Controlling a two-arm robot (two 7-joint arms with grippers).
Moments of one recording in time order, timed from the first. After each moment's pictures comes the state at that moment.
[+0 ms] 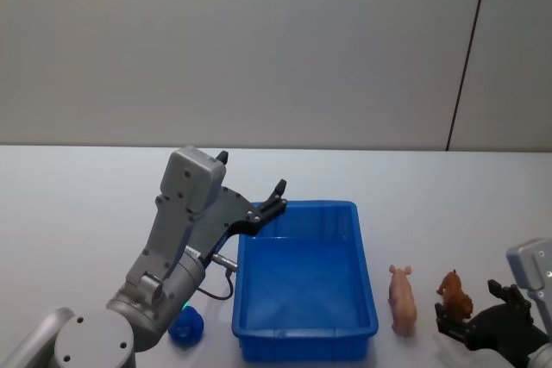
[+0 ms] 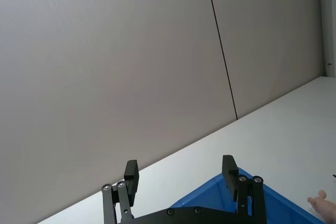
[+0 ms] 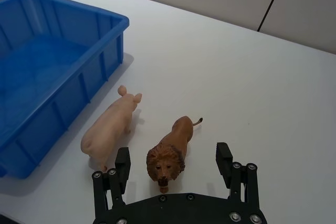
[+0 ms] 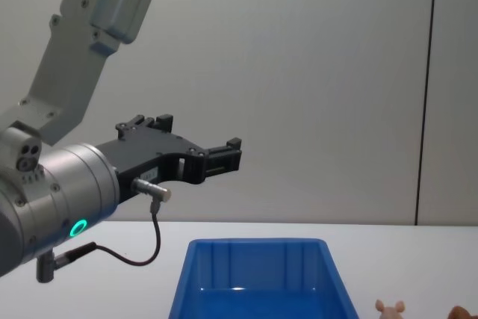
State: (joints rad) left arm -0.24 0.38 0.45 -1.63 -0.20 0.01 -0.01; right arm -0.05 0.37 -0.23 -1.64 0.17 0.29 0.11
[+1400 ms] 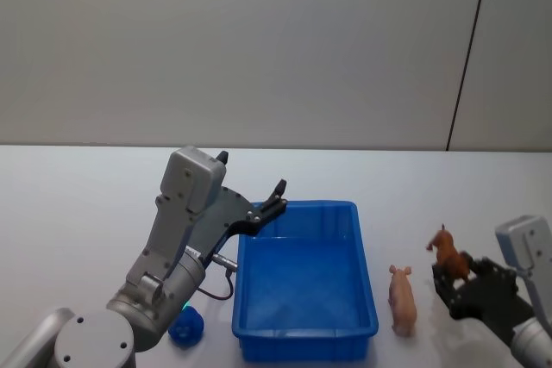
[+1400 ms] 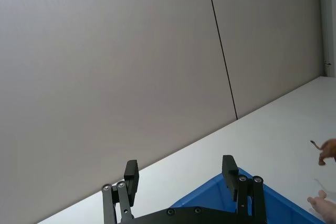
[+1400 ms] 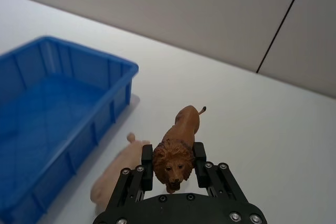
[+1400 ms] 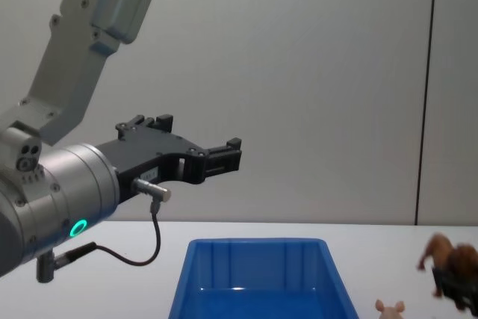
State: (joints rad) left arm -0.24 0.38 0.45 -1.63 -0.20 0.01 -0.01; right arm 0.00 0.33 -0.23 -1.62 0.12 0.20 0.12
